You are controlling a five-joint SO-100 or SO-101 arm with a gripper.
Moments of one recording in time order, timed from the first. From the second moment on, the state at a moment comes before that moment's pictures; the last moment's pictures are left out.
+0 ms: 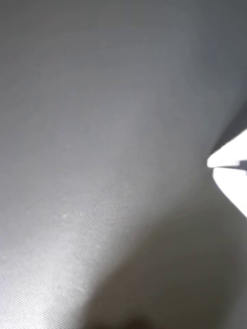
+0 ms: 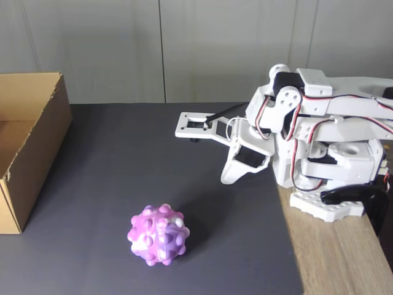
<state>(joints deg) 9.3 179.8 180.1 63.7 174.8</state>
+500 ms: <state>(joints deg) 9.9 179.8 180.1 63.7 174.8</state>
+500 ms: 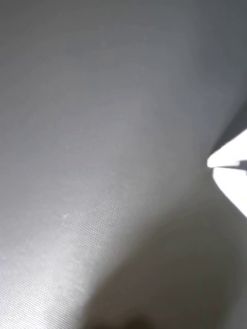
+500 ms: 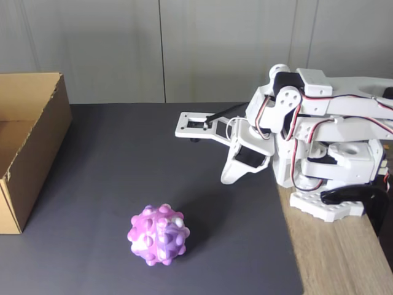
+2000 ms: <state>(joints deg) 10.0 179.2 175.5 62.3 181.5</state>
